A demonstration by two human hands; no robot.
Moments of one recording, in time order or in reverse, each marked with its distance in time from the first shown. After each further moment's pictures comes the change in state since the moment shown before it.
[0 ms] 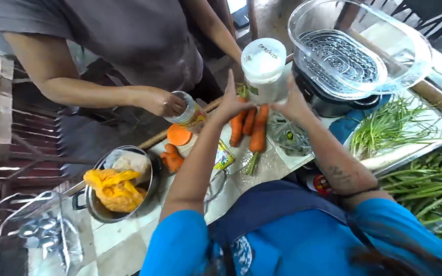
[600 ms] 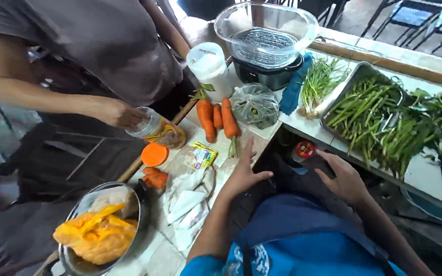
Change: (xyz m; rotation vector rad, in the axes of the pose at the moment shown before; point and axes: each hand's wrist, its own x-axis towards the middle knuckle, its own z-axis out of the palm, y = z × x) left_hand -0.244 -0.042 0.085 -0.122 -0.522 0.254; right_hand -0.405 0.058 0.017 -0.401 0.365 0.081
